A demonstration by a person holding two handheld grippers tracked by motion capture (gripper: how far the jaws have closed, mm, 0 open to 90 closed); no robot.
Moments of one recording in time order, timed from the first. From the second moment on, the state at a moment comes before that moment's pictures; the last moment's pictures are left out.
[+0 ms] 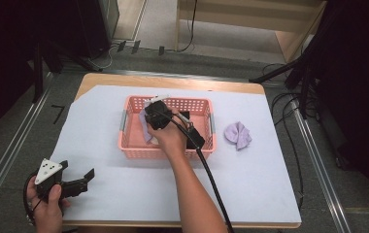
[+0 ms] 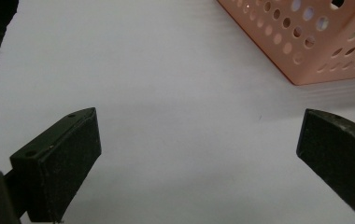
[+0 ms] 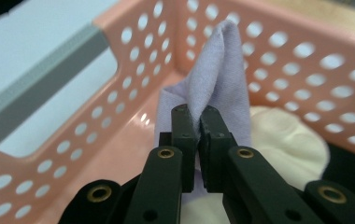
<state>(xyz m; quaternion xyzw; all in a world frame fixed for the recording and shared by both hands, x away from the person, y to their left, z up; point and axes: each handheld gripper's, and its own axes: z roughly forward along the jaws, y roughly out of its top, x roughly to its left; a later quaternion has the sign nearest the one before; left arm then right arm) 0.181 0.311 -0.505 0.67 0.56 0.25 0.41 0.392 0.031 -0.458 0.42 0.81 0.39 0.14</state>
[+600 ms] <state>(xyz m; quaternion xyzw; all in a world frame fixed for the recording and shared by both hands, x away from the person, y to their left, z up) 0.181 0.311 -0.505 0.67 0.56 0.26 0.41 0.376 -0.014 -0.427 0.42 0.73 0.49 0.21</state>
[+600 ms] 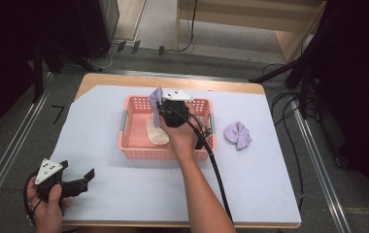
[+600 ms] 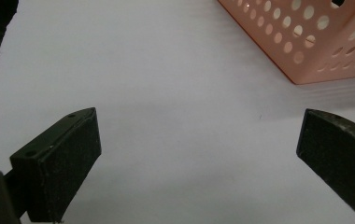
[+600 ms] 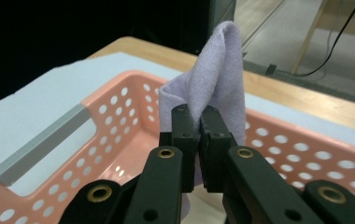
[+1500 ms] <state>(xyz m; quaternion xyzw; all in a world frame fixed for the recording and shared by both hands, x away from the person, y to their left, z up) 0.181 0.311 -0.505 0.67 0.56 0.26 0.41 0.365 -0.124 -0.409 0.48 0.65 0.52 0.28</state>
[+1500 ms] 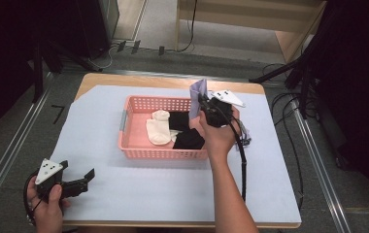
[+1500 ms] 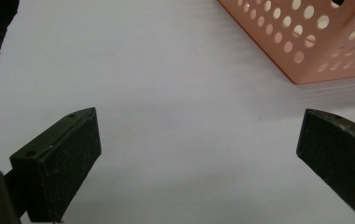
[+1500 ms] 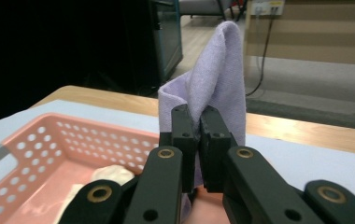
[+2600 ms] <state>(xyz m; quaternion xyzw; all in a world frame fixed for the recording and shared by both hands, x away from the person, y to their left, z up) 0.181 0.310 -0.505 0.68 0.56 0.26 0.41 0.347 -0.247 -0.481 0.61 0.62 0.43 0.25</state>
